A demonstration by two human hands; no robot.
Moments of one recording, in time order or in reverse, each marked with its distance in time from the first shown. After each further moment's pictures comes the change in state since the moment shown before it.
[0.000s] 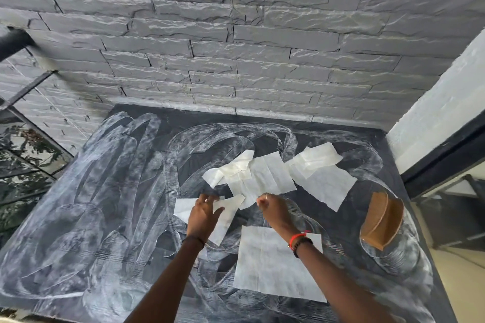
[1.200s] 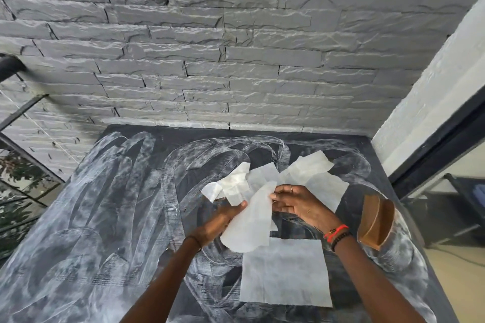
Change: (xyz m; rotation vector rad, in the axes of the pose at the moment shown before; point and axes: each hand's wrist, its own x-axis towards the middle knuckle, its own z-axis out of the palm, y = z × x) left_hand 0.010 0.064 -0.046 -1.059 -0.679 -0.212; right_hand -0.021 -0.029 -0.100 0.881 -0.315 0.127
